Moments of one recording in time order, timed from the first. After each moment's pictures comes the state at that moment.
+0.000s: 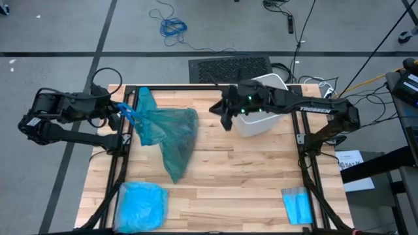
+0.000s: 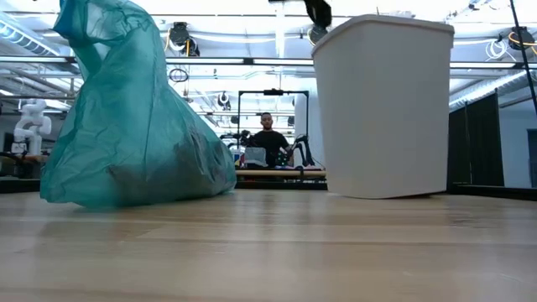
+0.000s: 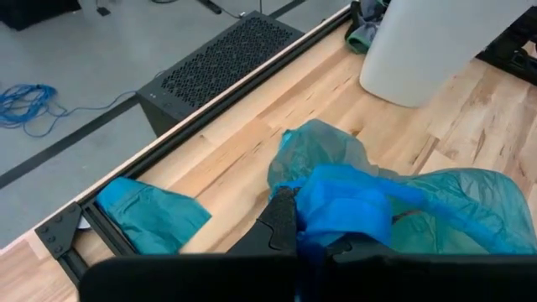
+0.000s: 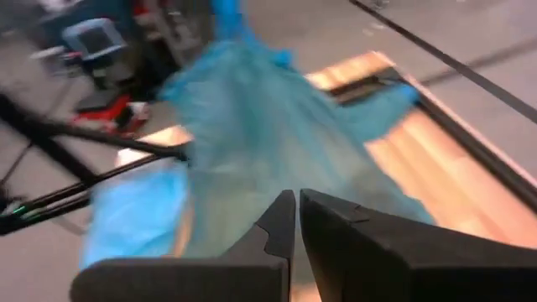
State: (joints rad) left arm 0.04 0.65 1.33 -1.43 -0.46 -0.49; right arm -0.14 1.50 1.48 -0.40 -0.05 0.30
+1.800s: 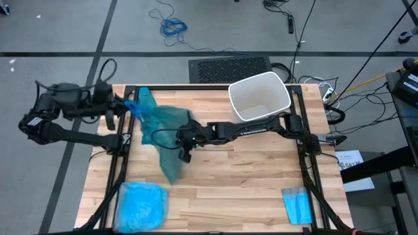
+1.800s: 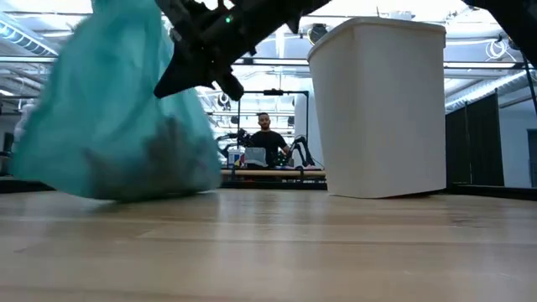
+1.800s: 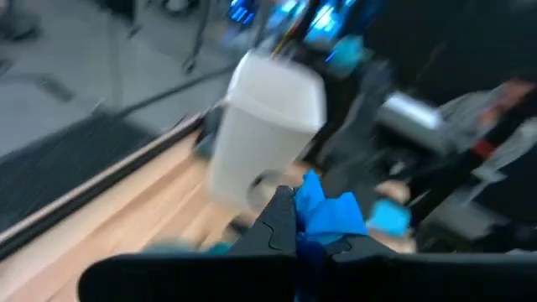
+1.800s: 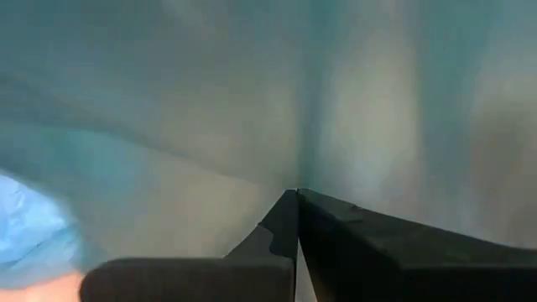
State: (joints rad) left arm 0.04 0.67 1.33 -0.91 -0.19 -0.42; right arm 0.03 2.17 1.81 -0.25 0.08 0.28
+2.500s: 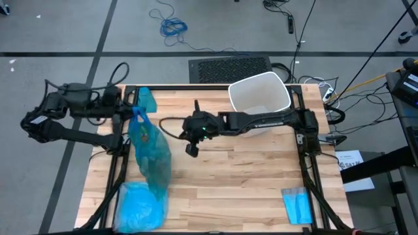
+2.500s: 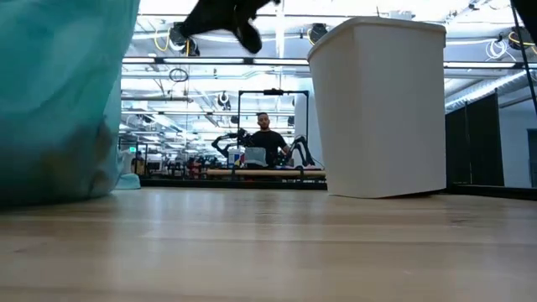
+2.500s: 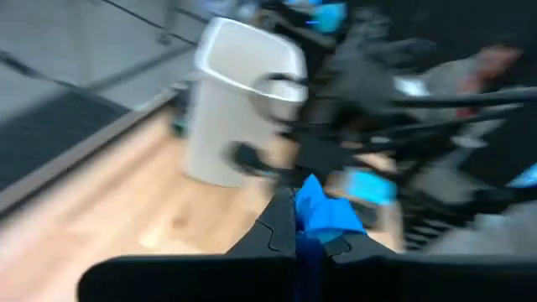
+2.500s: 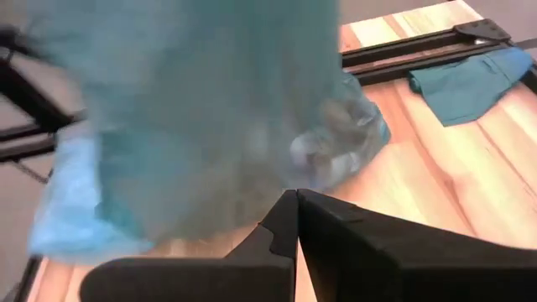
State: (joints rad) left arm 0.04 0.75 1.33 -0.91 -0.10 -0.42; right arm 0.03 1.99 1.81 -0.38 0.03 0.24
